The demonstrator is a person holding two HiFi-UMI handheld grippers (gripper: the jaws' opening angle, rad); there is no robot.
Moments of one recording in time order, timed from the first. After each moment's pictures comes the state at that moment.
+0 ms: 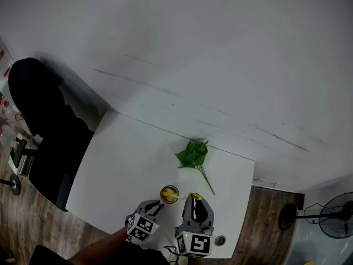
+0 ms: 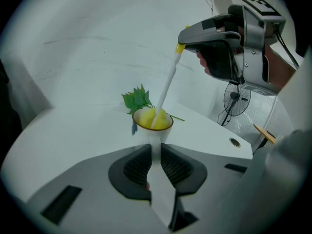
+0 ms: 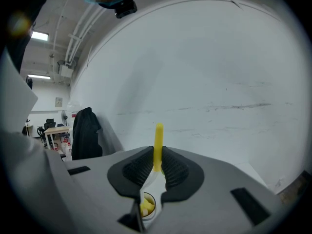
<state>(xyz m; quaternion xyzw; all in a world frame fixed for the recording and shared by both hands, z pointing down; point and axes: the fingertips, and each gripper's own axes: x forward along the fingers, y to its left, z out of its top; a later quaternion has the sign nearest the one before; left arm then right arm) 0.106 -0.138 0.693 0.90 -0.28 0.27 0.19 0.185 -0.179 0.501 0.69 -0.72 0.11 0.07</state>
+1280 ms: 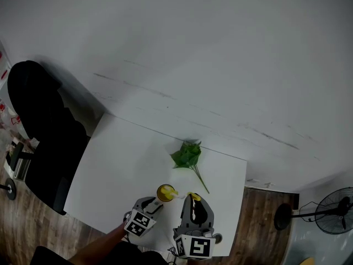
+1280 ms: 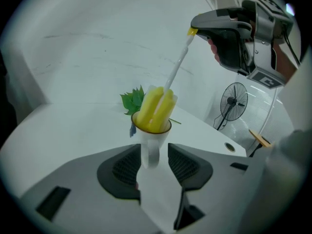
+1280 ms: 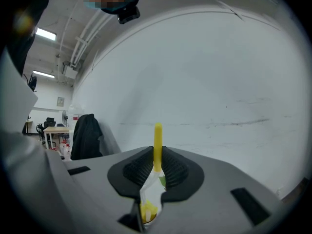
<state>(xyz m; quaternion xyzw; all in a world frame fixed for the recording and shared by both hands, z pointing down) 0.106 -0.138 0.686 0.91 -0.26 0.26 0.21 0.176 -0.161 0.450 0.69 -0.72 0.06 0.06</state>
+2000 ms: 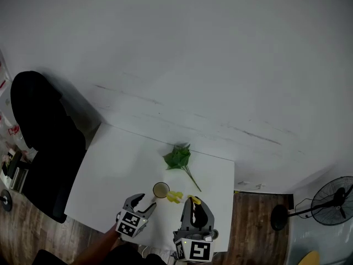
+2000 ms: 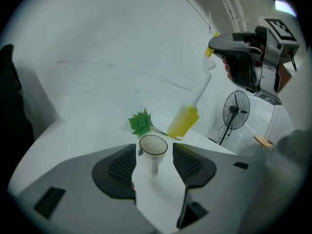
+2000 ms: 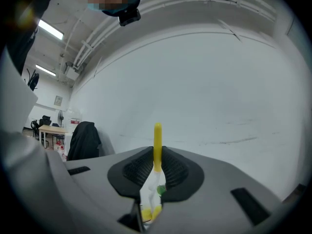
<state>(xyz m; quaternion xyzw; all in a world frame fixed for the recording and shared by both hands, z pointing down) 0.071 -0.129 0.608 0.92 -0.30 0.20 0.17 0.166 -0.095 0.387 0.71 -0.70 0.00 0.03</state>
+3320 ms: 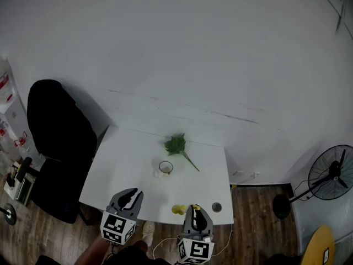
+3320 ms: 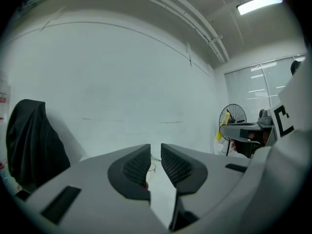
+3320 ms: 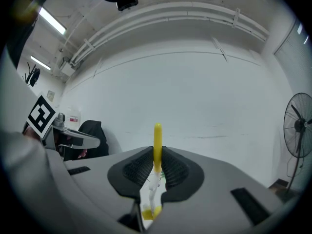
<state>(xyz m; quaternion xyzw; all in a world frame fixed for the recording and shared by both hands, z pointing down) -0.057 0.031 0.427 0.93 -0.35 0.07 0.05 0.100 0.130 0.406 0.76 -0.65 -0.01 0.03</state>
